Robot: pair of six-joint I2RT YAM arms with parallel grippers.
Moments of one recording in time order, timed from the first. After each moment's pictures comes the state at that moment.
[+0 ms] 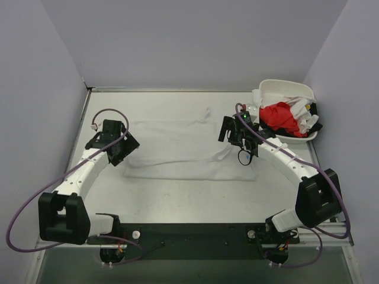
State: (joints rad) left arm -0.12 1.31 0.91 -0.59 -0.15 -0.83; right arm 0.42 1.47 1.00 -0.34 0.27 0.51
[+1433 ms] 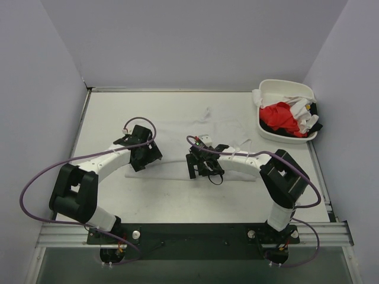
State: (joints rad) left arm -0.39 1.51 0.88 -0.49 -0.11 -0.88; right arm 0.82 1.74 1.02 -0.46 0.21 0.55
